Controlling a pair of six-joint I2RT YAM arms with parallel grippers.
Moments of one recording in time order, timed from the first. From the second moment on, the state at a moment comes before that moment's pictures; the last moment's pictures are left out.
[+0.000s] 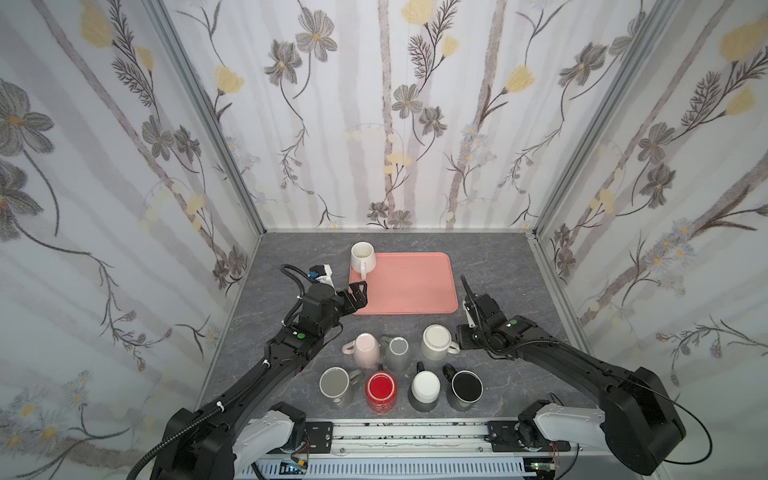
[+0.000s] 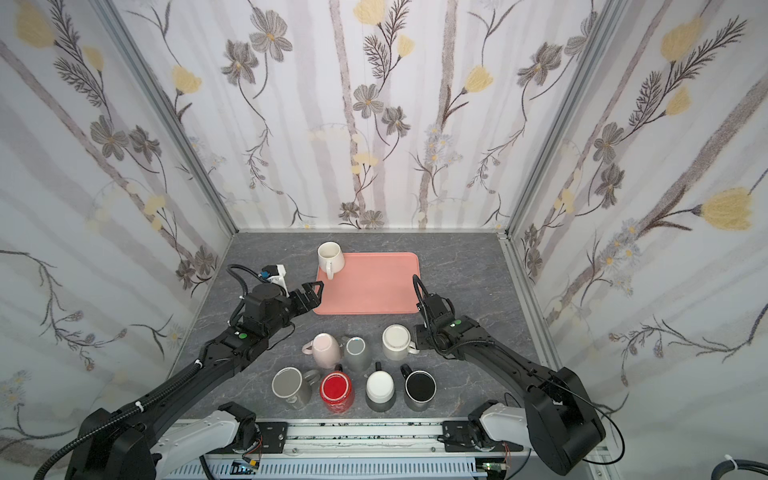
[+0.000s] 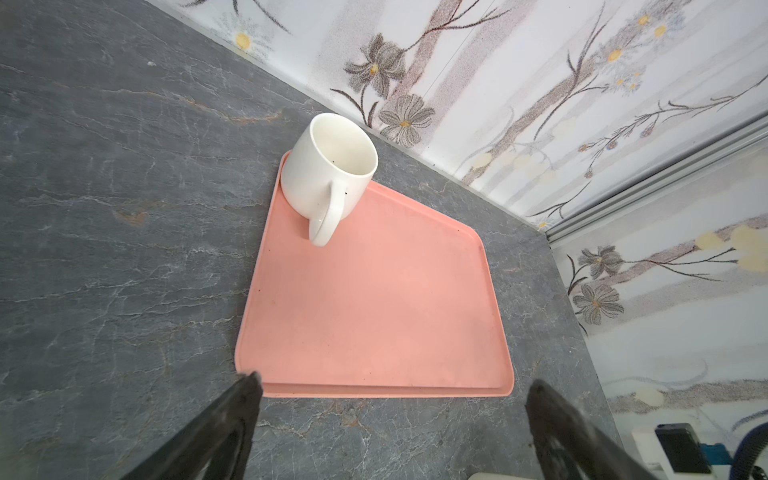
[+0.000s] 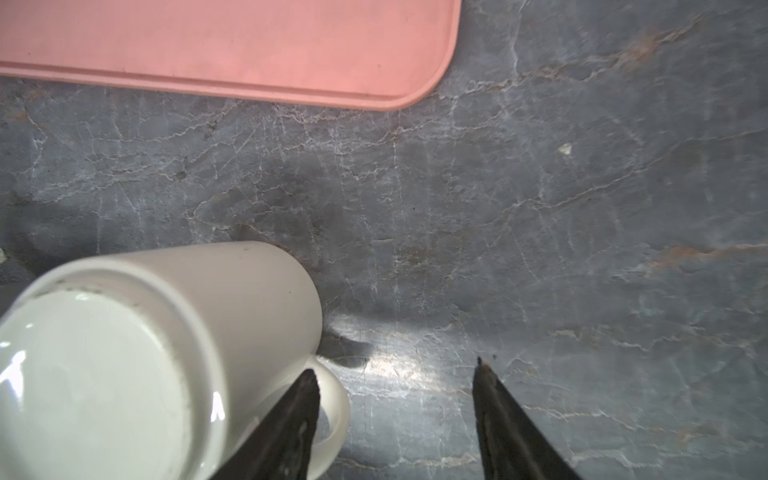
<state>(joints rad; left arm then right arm) -0.44 1.06 0.62 0.04 -0.04 -0.72 0.56 1.22 0.72 -0.58 0.10 0.41</state>
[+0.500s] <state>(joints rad) -0.43 1.07 0.61 0.04 -0.03 -0.73 0.73 1.17 0.77 -0.60 0.00 0.34</state>
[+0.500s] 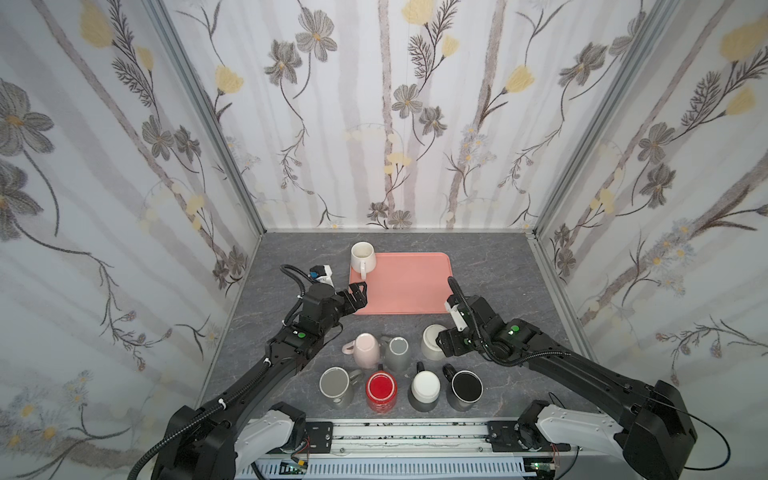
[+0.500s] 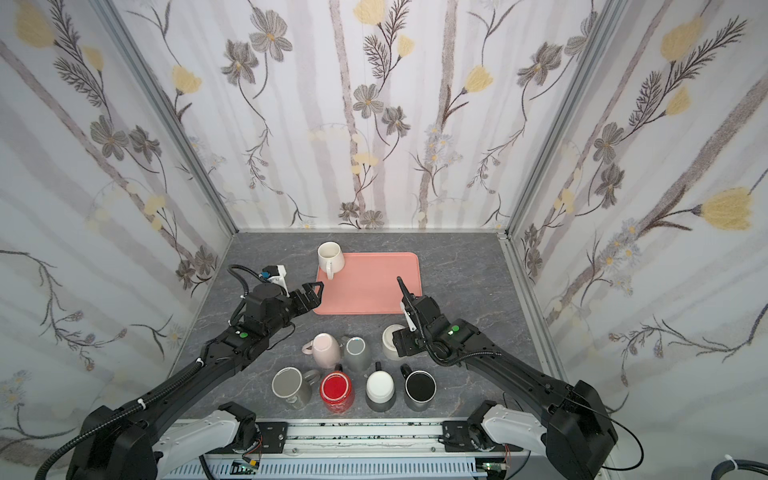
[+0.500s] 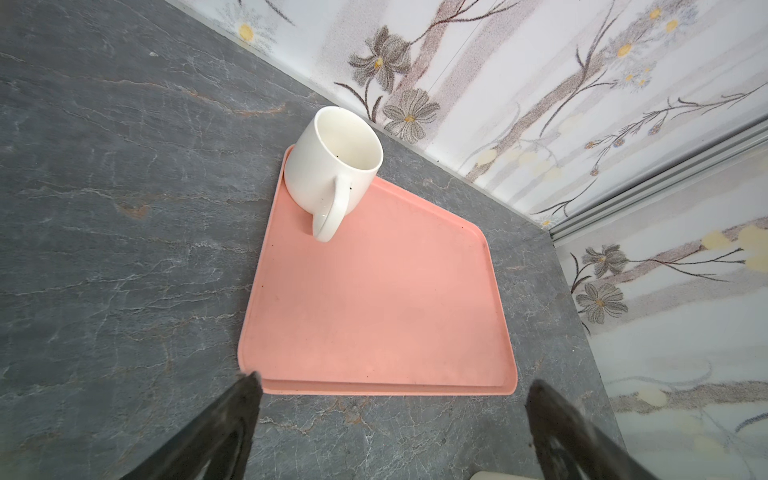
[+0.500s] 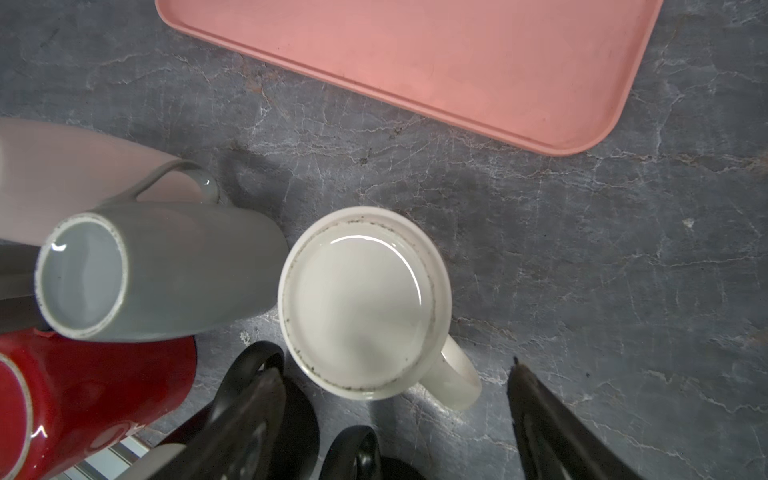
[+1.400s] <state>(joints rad) -0.43 1.05 0.60 0.04 -0.03 -0.73 0.77 1.31 0.84 -0.57 -0.01 0.33</state>
